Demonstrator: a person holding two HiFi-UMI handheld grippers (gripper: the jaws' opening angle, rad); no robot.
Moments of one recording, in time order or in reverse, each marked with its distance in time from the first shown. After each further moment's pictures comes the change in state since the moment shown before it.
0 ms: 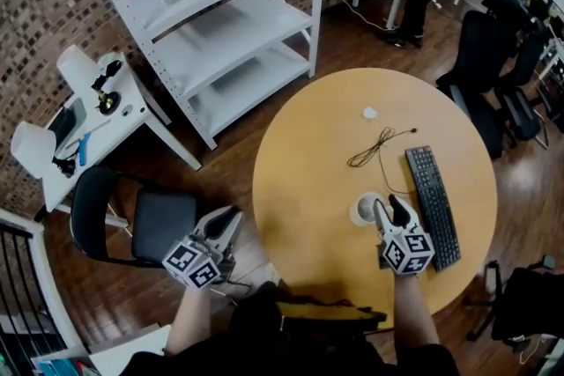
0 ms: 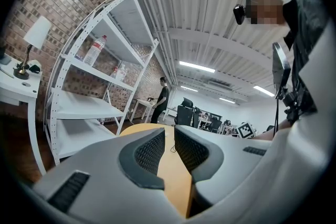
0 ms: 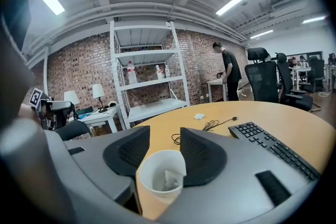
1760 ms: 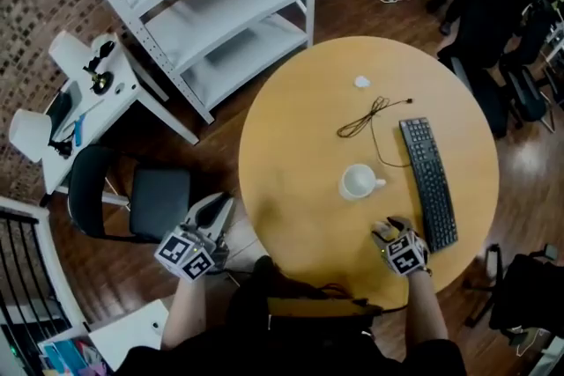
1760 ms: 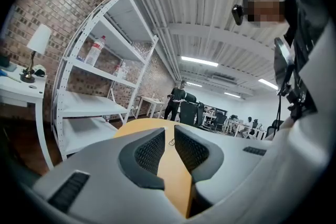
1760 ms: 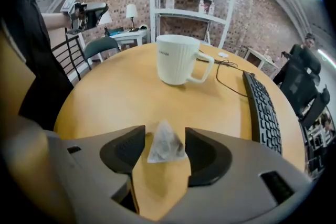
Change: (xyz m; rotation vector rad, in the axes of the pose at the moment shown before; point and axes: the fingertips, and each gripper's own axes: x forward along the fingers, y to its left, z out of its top) left arm 0.000 -0.037 -0.022 0.015 0.049 0.064; right arm -0.081 -0.051 -0.192 -0.479 0.721 0.146
